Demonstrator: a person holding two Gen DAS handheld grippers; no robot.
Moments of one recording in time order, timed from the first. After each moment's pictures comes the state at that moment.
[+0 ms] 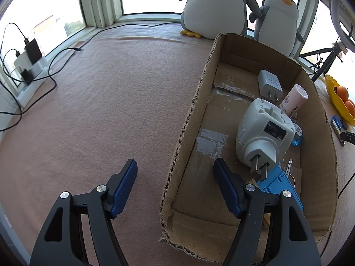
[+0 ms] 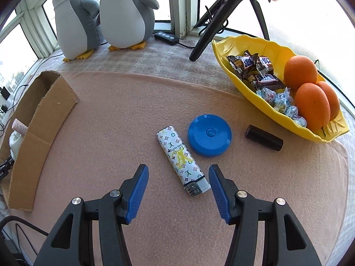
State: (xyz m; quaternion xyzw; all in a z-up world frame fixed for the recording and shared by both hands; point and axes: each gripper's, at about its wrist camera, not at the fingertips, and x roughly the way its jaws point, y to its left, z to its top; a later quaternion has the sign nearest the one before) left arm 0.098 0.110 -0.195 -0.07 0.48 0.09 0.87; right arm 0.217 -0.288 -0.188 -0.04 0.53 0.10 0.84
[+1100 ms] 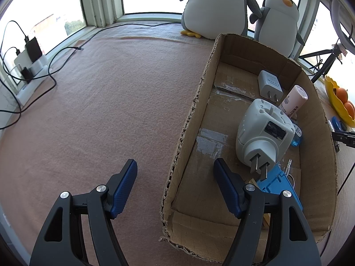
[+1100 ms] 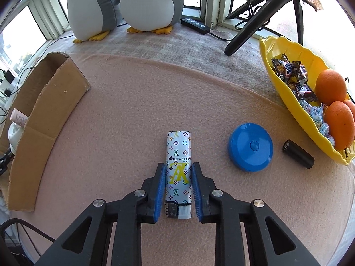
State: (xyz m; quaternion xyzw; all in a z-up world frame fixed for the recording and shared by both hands) left arm 0.096 0.112 -0.195 -0.07 0.48 0.09 0.87; right arm 0.224 -0.240 -0.202 -0.08 0.56 0.14 0.82
